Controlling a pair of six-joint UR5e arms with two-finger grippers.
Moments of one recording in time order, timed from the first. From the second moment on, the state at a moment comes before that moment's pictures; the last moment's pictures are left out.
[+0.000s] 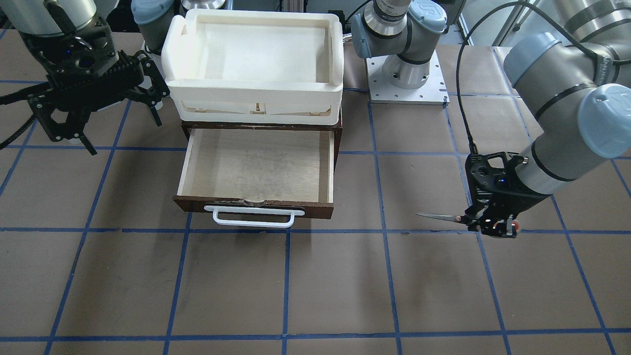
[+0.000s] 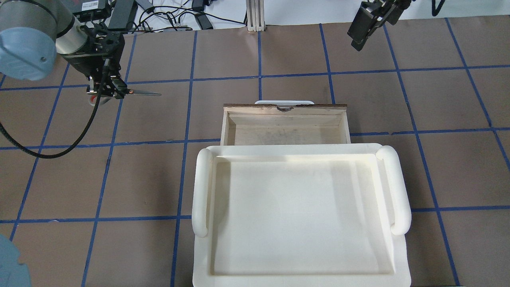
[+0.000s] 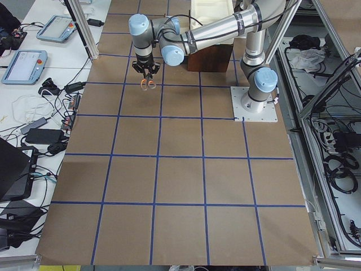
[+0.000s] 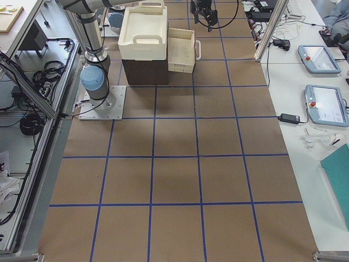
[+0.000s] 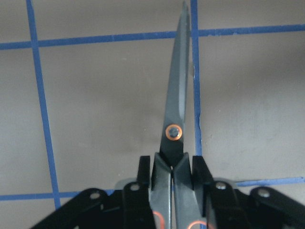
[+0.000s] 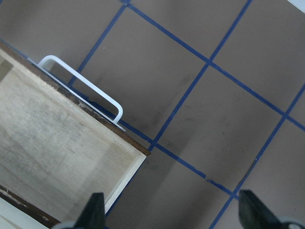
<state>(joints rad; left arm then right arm) -1.38 -1.84 -1.56 -1.33 1.49 1.83 1.59 -1.47 1.31 -1.55 -1.56 -0.53</state>
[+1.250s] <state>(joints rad) -1.86 -1.79 -1.57 -1.32 1.43 1.48 1.56 -1.51 1.36 -1.53 -1.58 -0.09</state>
